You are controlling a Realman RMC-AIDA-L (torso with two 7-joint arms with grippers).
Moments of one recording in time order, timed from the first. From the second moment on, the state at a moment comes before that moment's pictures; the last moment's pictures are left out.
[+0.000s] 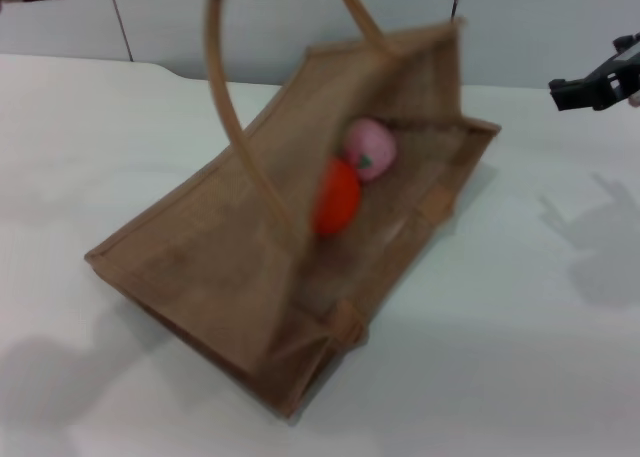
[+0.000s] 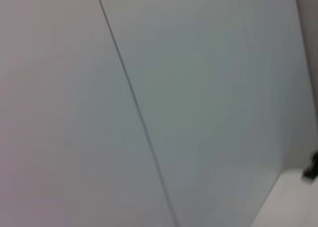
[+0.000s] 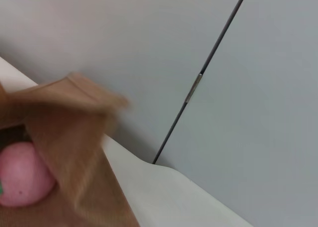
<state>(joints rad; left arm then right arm) -0.52 -2.04 1.02 1.55 -1.19 -1.24 1.24 0.53 2.02 -1.51 -1.58 0.31 1.13 -0.36</state>
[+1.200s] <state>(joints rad) -0.37 -2.05 1.25 0.89 -2.21 -0.87 2.28 0.38 2.03 -1.77 -1.07 0.31 -0.20 -0.28</state>
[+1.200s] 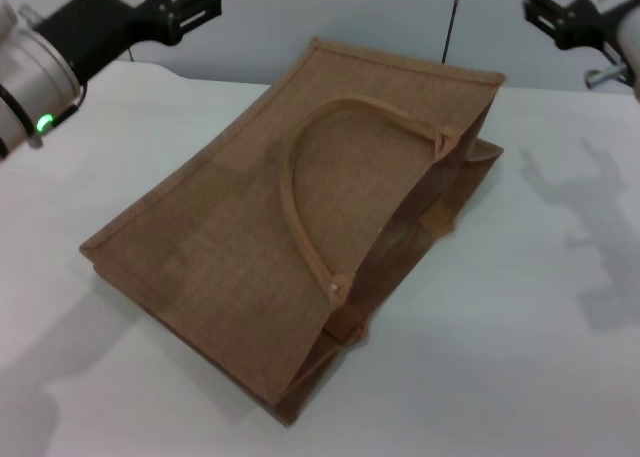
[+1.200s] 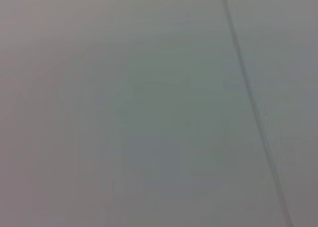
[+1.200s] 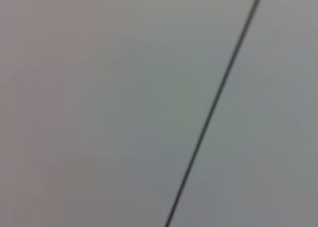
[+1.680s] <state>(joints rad) -0.55 -2.05 1.34 0.31 -2.86 -0.97 2.75 0.55 2.03 -1.79 -0.42 0.31 -0.85 -0.07</state>
